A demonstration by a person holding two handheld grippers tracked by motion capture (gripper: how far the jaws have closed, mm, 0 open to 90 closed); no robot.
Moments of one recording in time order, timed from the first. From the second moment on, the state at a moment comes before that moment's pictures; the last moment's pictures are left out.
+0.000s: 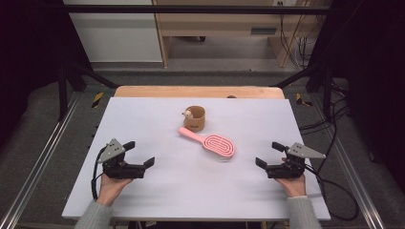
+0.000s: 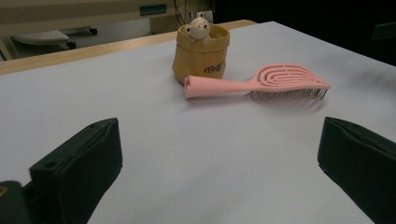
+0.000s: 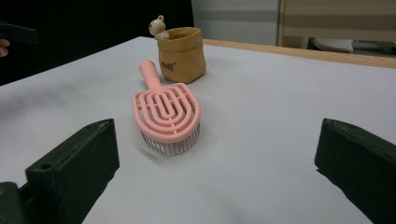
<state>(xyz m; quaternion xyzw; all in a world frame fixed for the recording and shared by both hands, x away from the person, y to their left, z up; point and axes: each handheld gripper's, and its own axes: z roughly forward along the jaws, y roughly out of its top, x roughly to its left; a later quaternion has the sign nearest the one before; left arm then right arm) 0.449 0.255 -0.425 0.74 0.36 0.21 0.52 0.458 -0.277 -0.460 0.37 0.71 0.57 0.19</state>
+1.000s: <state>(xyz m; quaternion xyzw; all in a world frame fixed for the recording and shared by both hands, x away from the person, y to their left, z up) 0.478 0.217 -0.406 0.76 0.34 0.21 0.52 0.458 -0.276 -0.461 0.37 0.71 0.57 0.19</state>
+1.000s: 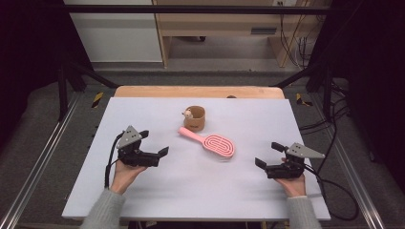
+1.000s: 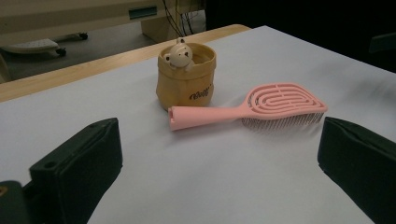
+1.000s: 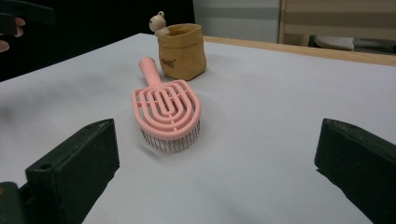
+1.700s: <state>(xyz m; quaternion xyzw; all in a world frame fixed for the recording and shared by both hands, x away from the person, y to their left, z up) 0.493 0.203 -0.401 0.77 0.34 0.21 0.51 0.459 -0.274 -0.461 0.36 0.72 0.57 0.19</state>
